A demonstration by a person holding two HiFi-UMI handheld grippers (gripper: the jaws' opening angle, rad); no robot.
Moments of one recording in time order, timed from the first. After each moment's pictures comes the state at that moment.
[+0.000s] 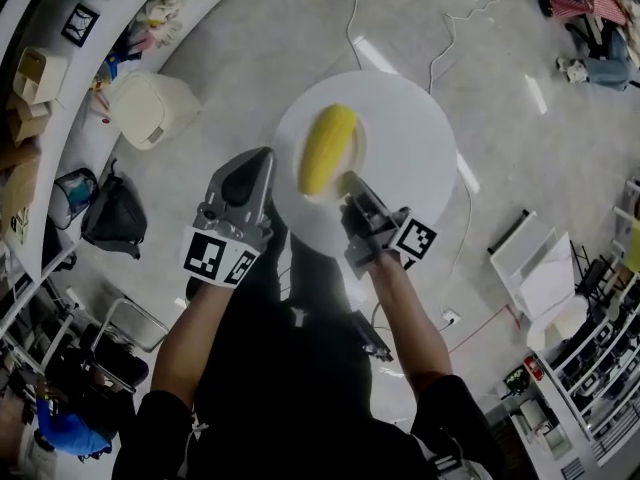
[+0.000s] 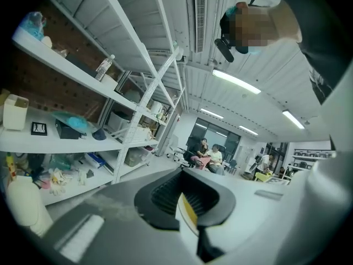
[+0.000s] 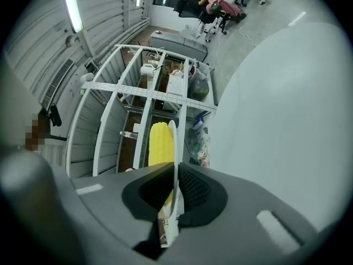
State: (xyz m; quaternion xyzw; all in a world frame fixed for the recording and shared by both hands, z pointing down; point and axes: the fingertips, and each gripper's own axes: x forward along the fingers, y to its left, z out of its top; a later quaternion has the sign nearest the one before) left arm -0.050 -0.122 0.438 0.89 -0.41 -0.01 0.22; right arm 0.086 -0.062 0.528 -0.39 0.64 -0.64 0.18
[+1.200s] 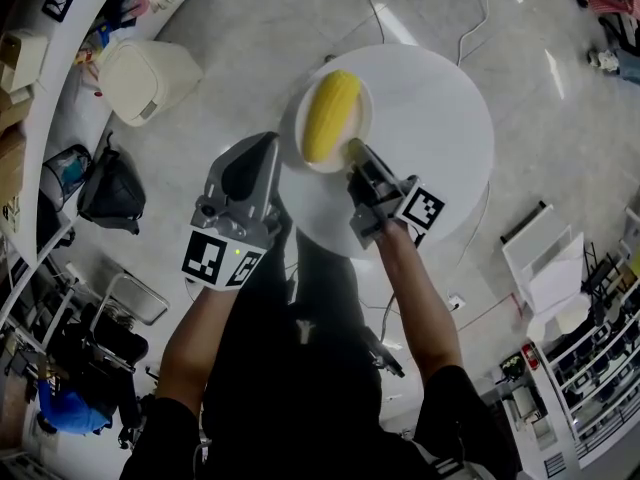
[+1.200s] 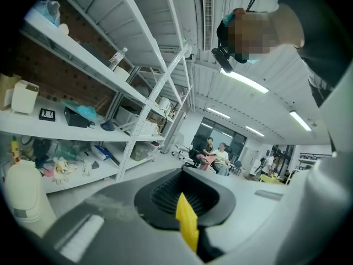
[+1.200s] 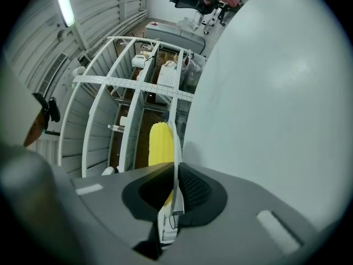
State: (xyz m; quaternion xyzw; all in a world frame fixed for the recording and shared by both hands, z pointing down) left arm -0.057 -0.131 0.501 0.87 -0.43 -0.01 0.25; right arm 0.072 -0.091 0.633 -0.38 0.64 -0.65 0.16
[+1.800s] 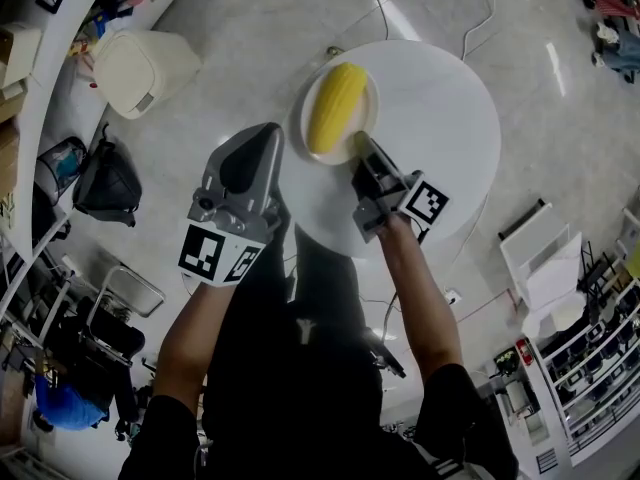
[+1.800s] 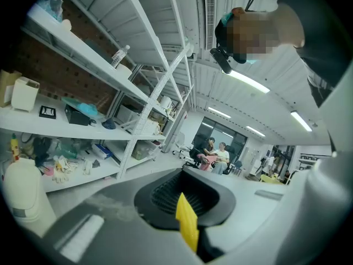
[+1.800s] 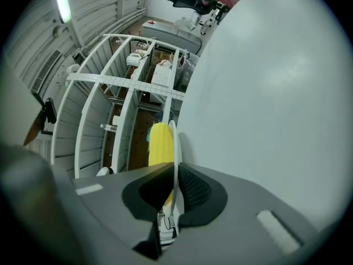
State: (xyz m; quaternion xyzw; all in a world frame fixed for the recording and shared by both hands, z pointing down) left arm -0.064 -0.142 0.517 0.87 -0.43 -0.01 0.25; right arm 0.074 -0.097 0.657 -0.40 0.63 -0.65 0.14
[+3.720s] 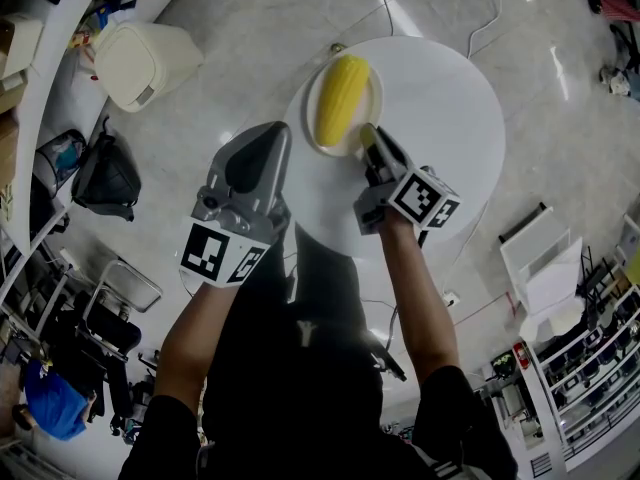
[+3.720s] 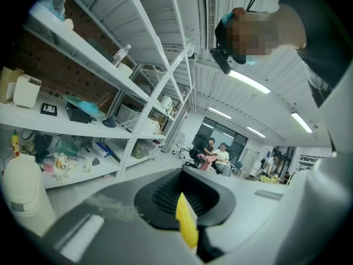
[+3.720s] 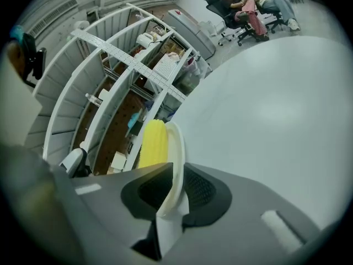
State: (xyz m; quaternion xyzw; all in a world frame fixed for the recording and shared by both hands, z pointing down) left arm -0.054 -0.132 0.518 0.86 -0.43 -0.01 0.26; right arm 0.088 -0.100 0.667 -0.48 0.65 -0.59 -0.02
